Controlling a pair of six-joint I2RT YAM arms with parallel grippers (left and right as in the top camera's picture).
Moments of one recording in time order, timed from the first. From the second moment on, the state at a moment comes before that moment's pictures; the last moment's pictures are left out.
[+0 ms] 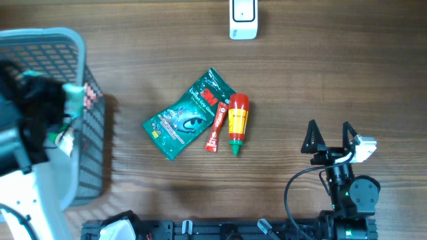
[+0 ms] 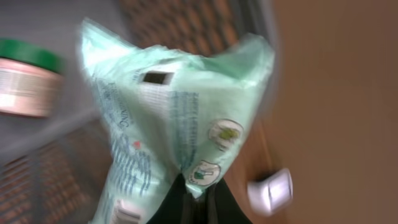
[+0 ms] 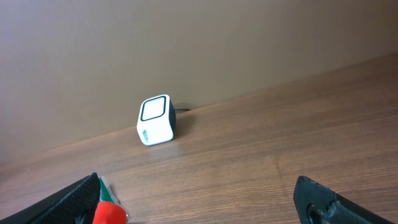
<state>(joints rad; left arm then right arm) 0.32 1.17 1.48 -1.10 0.13 -0.95 -0.03 0.02 0.01 0.00 -0.09 0.31</state>
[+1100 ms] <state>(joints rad) -0.56 1.87 1.48 -0.94 -0.18 -0.85 -0.03 0.02 0.01 0.00 -0.09 0.31</state>
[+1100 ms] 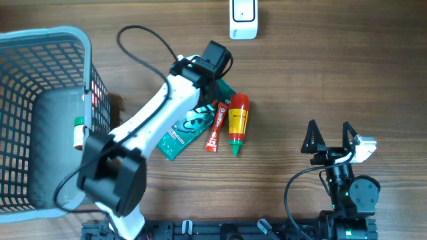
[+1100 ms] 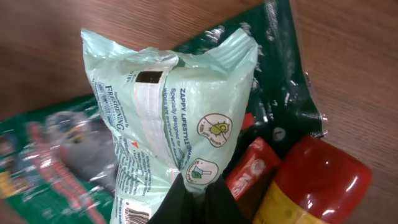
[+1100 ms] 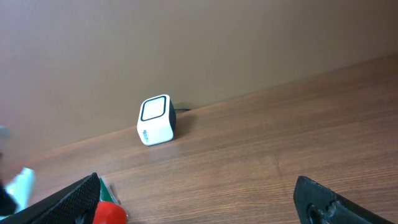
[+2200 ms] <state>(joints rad) -0.28 1.16 1.51 -0.85 -0.32 -0.60 -0.03 0.02 0.01 0.00 -0.09 0.31</state>
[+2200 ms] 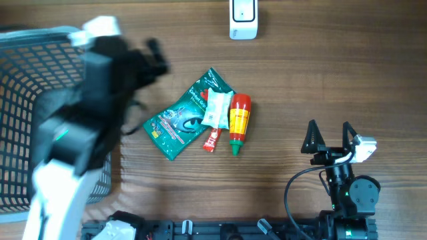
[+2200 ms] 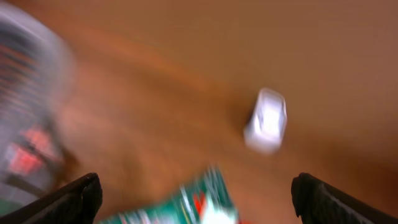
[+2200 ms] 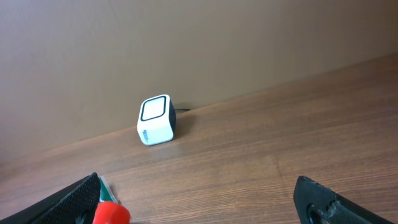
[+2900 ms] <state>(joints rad) 0.67 1.43 1.47 -0.98 0.03 -0.20 -0.03 0.02 0.01 0.00 -0.09 0.31</state>
